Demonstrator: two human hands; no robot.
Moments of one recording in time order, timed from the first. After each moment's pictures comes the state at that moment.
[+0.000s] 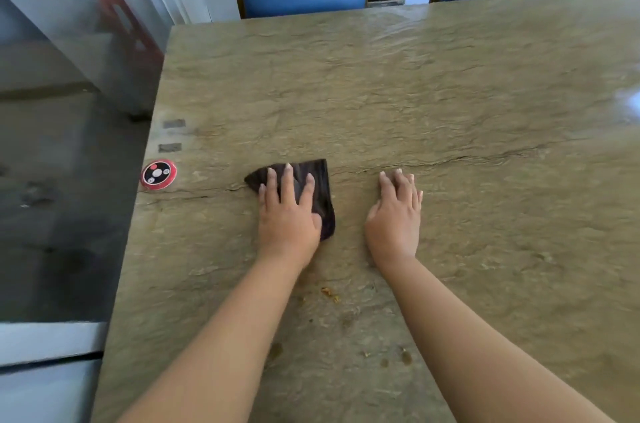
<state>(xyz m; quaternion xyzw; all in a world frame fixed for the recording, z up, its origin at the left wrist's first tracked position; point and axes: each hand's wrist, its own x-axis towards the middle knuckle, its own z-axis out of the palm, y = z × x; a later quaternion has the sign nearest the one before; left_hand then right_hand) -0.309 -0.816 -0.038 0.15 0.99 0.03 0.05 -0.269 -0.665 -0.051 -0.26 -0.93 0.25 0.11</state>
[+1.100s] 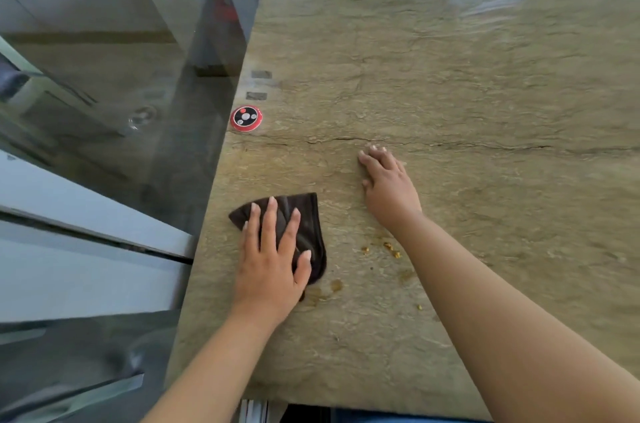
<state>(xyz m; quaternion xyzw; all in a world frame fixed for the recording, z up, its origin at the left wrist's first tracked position) -0.181 -0.963 -0.047 0.10 0.99 0.05 0.02 -0.283 -0.745 -0.029 -0.02 -0.96 0.27 -0.06</state>
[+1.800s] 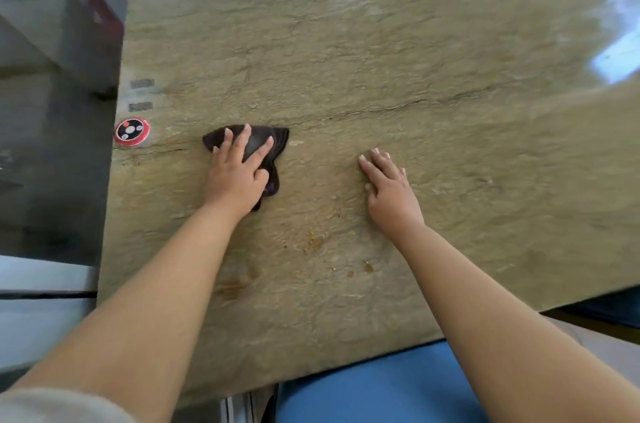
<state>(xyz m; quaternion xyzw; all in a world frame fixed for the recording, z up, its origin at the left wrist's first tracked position) -0.307 -0.866 -0.046 0.19 0.97 0.11 0.08 -0.181 -0.627 -0.041 -0.16 -0.94 0.31 -0.02</state>
